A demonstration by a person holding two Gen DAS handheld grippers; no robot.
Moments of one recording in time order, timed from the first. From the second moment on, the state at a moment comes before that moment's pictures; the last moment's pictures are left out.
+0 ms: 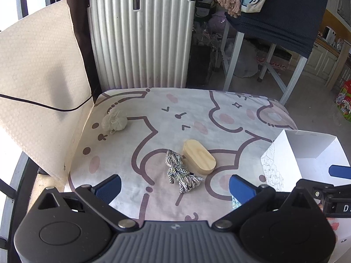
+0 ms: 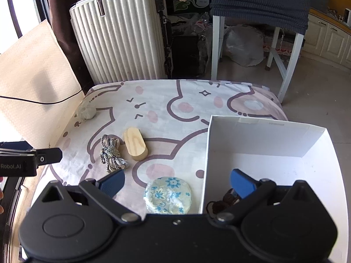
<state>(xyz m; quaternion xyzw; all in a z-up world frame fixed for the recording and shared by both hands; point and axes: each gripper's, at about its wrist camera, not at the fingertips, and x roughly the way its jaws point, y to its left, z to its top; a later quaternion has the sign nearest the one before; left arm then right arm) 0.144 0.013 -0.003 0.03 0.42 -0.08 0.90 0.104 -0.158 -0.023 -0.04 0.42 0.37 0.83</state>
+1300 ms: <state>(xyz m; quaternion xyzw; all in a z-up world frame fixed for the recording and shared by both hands) 0.272 0.007 -0.157 -0.09 0.58 -0.01 0.81 0.101 -0.010 -0.150 -0.45 0.44 0.46 0.63</state>
